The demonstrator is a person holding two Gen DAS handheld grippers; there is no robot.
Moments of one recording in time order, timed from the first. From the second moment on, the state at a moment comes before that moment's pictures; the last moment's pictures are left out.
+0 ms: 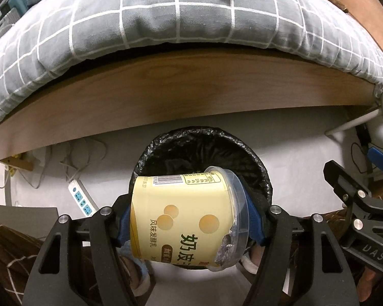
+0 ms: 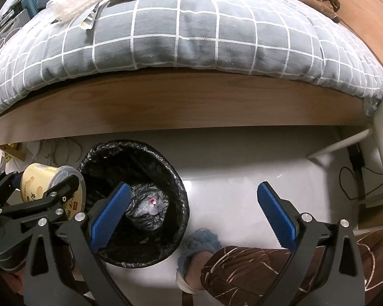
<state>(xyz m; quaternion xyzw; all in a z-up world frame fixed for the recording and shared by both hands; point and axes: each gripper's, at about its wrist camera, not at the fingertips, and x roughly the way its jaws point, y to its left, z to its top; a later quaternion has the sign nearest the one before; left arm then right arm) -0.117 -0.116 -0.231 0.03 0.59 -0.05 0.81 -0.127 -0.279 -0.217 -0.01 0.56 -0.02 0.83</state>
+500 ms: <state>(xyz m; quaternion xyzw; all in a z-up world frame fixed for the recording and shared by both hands) -0.115 -0.098 -0.196 0.04 0.54 -0.02 0.84 -0.122 -0.280 -0.186 -0.01 0.52 -0.02 0.85</state>
